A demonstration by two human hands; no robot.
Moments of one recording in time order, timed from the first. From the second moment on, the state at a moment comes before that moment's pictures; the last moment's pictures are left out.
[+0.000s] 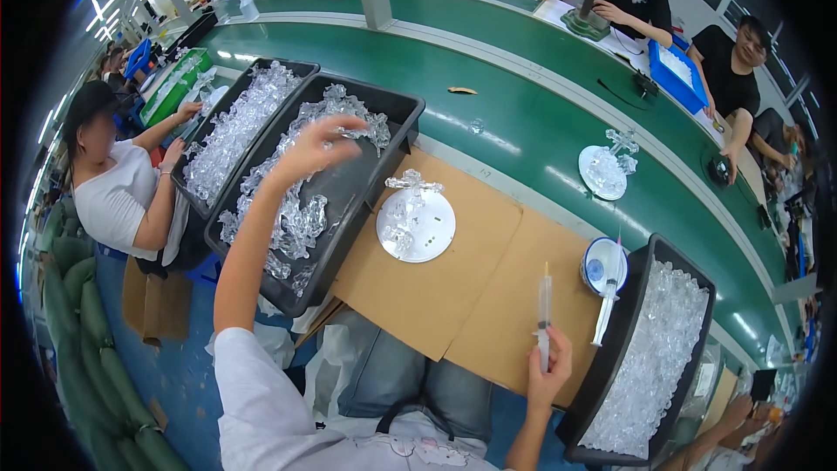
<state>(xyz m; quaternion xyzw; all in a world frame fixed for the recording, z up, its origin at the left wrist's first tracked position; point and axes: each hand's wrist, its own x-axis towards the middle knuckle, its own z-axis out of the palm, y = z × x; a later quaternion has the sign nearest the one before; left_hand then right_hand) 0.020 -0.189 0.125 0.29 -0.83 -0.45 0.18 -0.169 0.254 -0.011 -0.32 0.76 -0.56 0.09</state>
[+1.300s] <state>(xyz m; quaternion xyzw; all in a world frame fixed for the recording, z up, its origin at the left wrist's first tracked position) 0.030 -0.003 0.006 0.36 -0.80 -0.26 0.40 -0.181 0.038 0.053 -0.35 0.69 -0.53 0.36</state>
